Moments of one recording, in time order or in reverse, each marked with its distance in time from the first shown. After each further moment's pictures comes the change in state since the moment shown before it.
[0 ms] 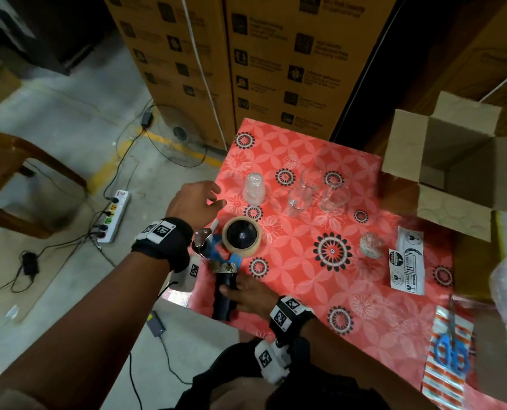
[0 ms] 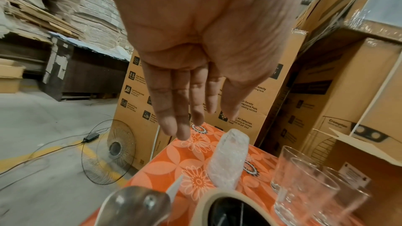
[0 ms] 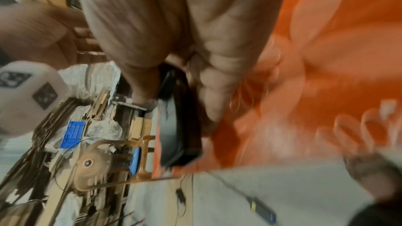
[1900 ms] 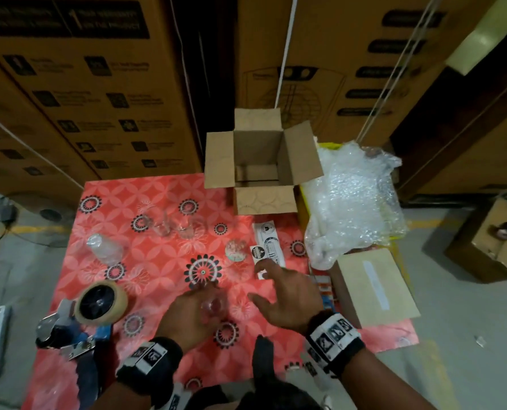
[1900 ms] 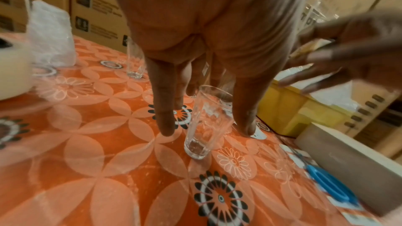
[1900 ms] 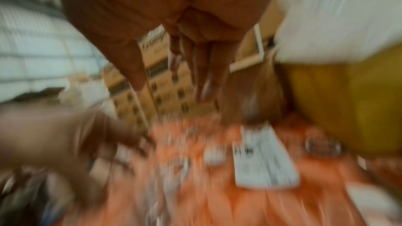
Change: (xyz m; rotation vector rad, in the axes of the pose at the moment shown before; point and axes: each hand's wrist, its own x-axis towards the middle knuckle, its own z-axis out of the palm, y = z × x) left_hand -0.151 0.186 0.187 0.043 -0.445 0.468; right_hand -0.302 -0.010 -0.209 -0.924 0.926 -0.360
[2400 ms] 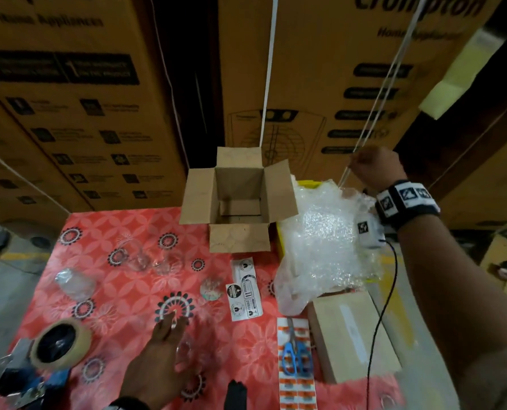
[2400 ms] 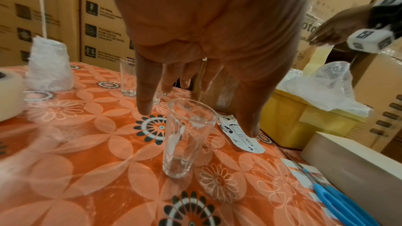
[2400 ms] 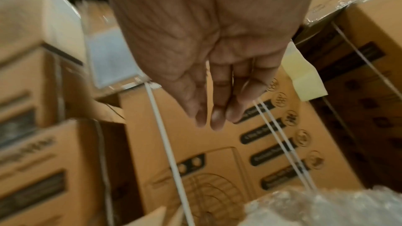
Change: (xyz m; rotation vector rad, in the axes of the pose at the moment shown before) left_hand 0.004 0.016 0.024 0.301 0.035 -0.086; right_hand 0.175 0.158 -0.303 -0.129 0.372 0.362
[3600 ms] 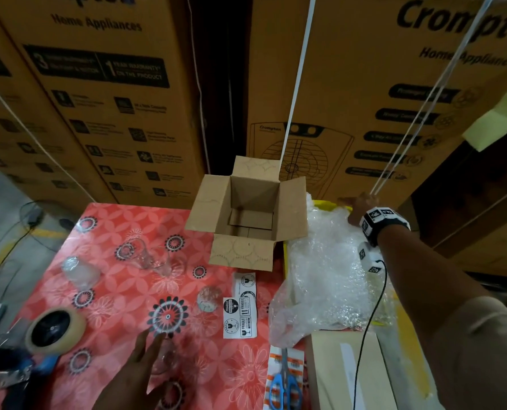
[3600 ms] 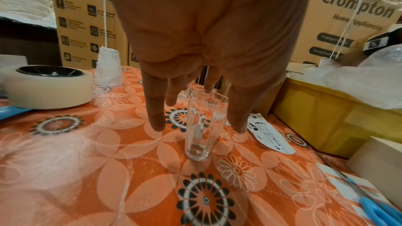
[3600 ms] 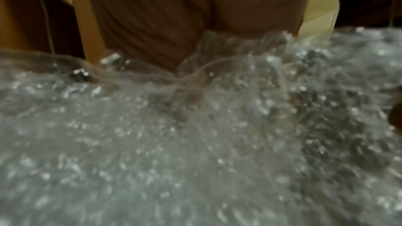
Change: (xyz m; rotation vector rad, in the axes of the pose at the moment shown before) left_hand -0.008 -0.049 0.059 -0.158 -0.008 -0.157; right_hand 0.103 0.062 0.127 -0.642 -0.408 -0.116
